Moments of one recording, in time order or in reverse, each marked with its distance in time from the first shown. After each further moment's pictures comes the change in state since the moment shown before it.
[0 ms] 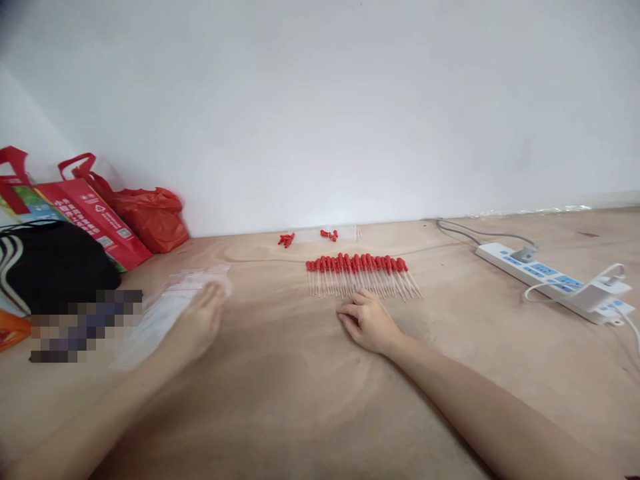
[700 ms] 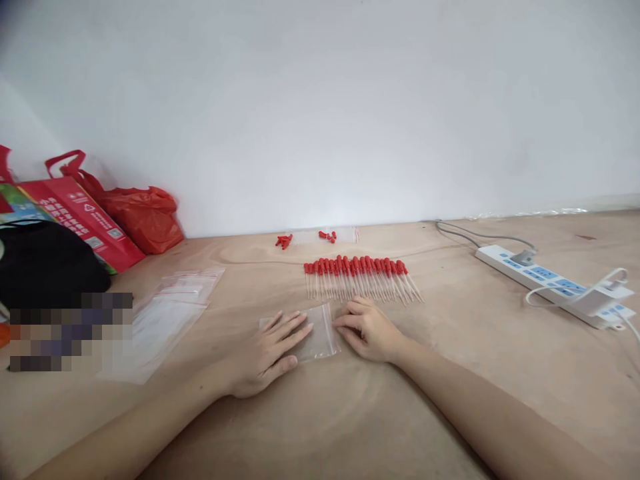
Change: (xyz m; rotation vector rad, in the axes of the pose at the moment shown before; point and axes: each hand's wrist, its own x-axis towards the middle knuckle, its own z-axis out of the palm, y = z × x) left_hand -0.004 0.088 -0.015 -0.453 -0.379 0.668; right_hand 0.001 -0.001 -0.010 0.121 -0.129 -0.123
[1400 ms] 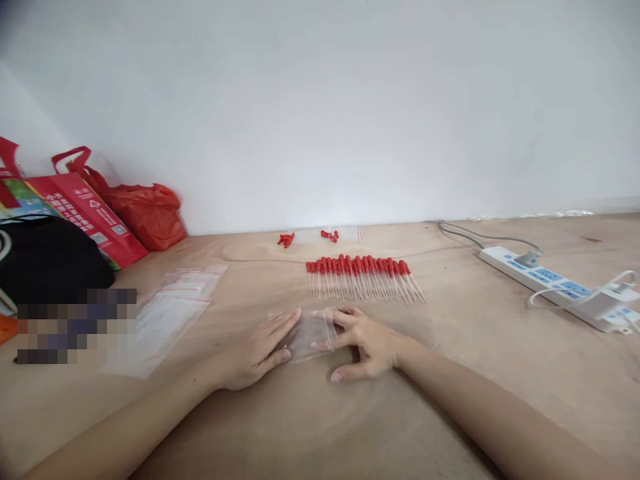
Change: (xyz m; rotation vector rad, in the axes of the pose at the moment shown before) left_hand -0.008 -0.008 0.003 -0.135 0.026 -0.095; right_hand 0.009 -0.013 -0.011 0.152 -0.366 -0.169
